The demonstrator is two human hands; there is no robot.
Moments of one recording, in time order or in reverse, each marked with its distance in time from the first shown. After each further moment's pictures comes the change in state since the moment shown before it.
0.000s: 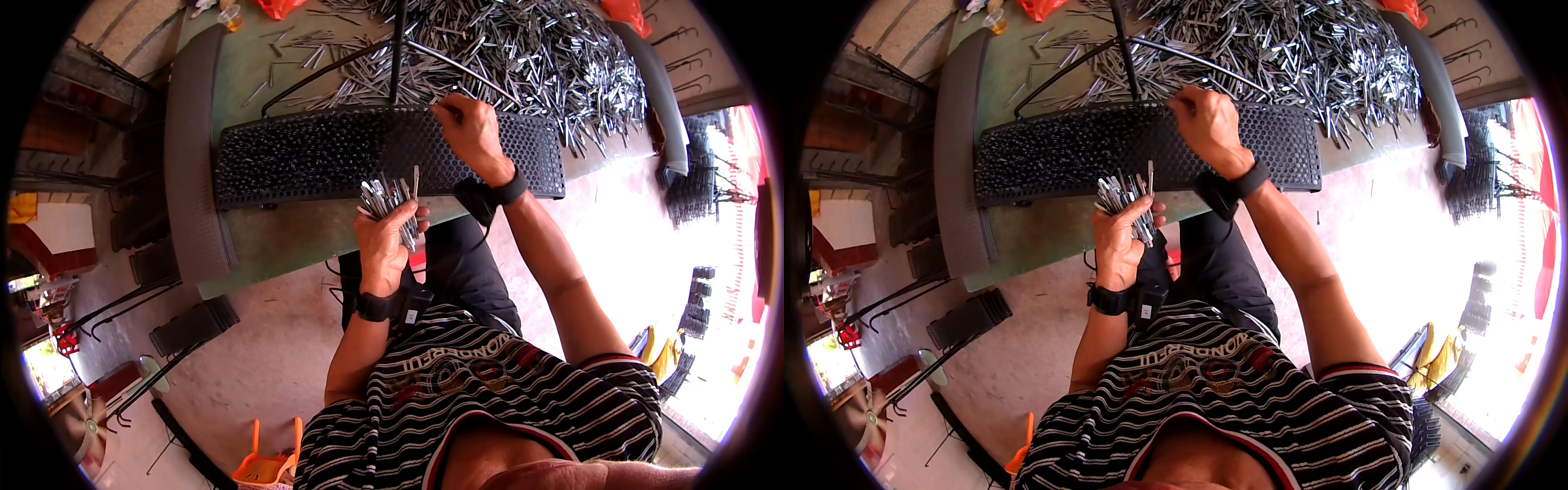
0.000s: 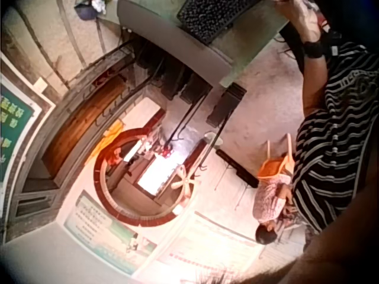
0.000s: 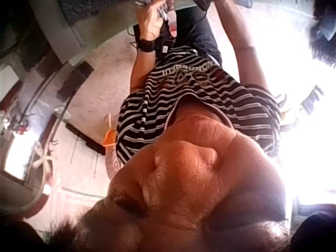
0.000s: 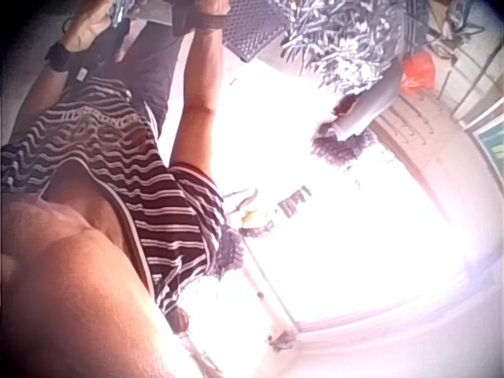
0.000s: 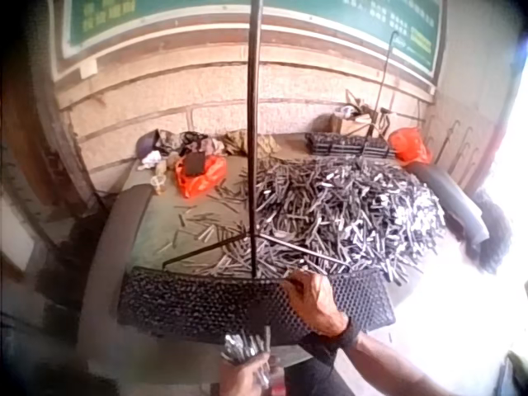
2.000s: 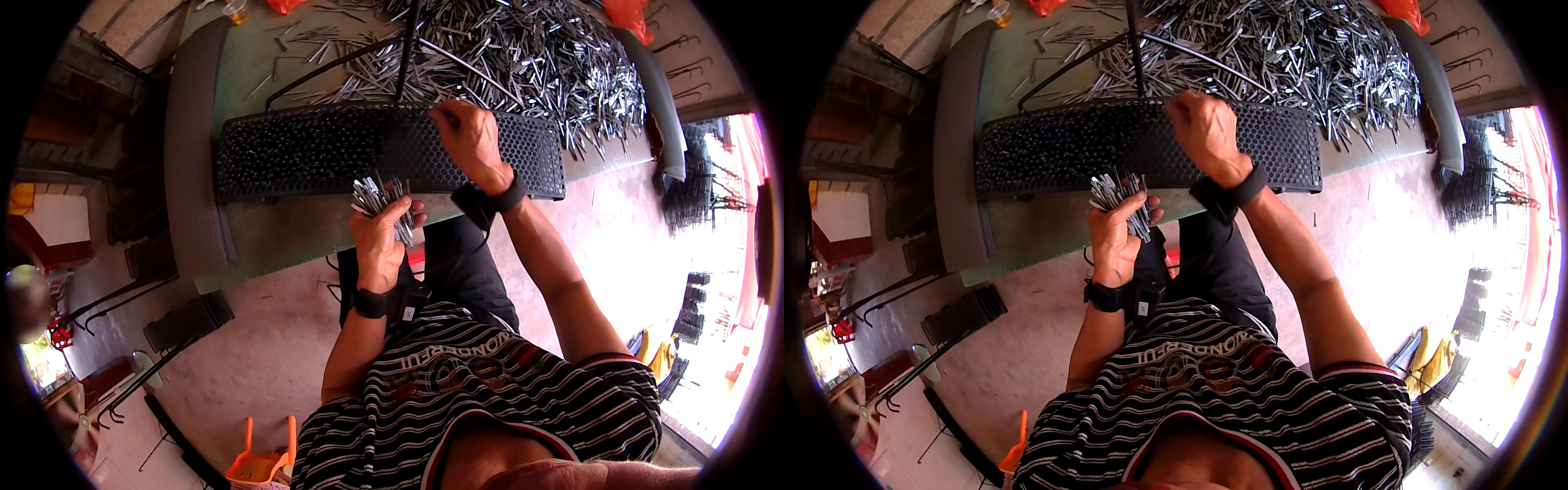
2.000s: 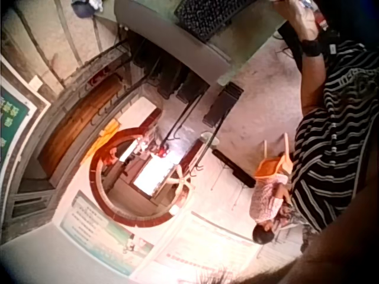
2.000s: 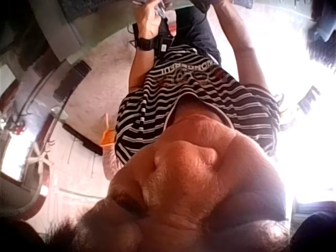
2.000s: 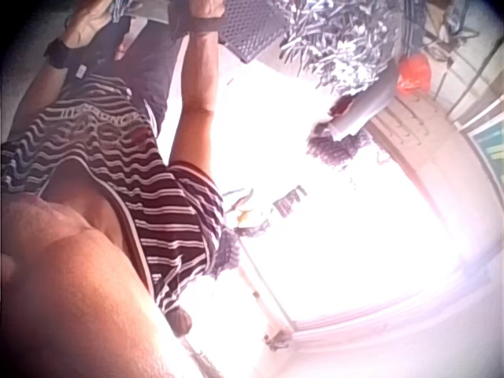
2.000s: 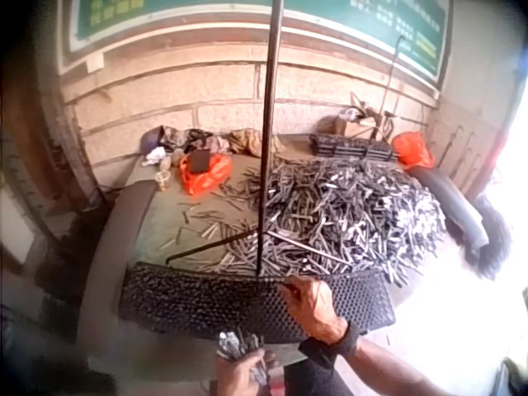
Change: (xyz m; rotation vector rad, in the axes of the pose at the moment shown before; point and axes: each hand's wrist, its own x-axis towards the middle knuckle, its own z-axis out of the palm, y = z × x) left_hand 0.002 0.001 -0.007 -0.104 0.046 0.014; right_hand -0.008 -0.018 0.001 -0.047 -0.025 -0.053
